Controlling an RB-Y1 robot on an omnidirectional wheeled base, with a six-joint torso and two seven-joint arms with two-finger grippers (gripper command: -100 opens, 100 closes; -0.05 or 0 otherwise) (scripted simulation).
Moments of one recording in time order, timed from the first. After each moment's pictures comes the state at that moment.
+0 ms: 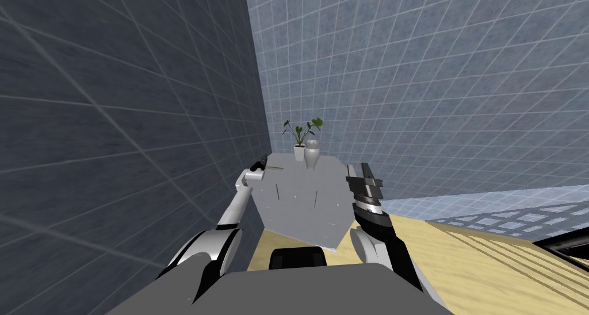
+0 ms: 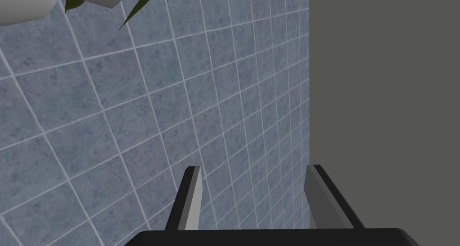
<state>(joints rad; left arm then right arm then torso) -0.53 0.27 0.12 -1.42 -0.09 0.55 -0.02 0.52 0.03 -0.02 -2.28 -0.03 -0.61 -0.10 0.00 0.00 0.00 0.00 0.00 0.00</state>
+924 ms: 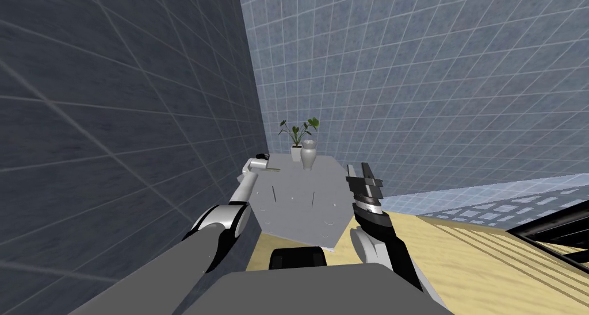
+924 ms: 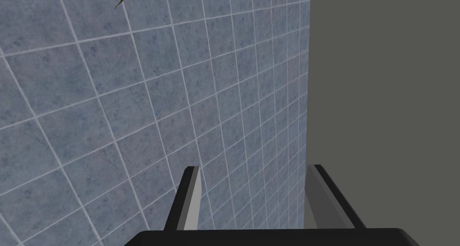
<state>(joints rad) -0.78 0.28 0.15 -1.22 -0.09 0.82 -0.04 0.52 0.03 -0.02 -2.28 -0.03 -0.61 -0.10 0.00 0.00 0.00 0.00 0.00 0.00</state>
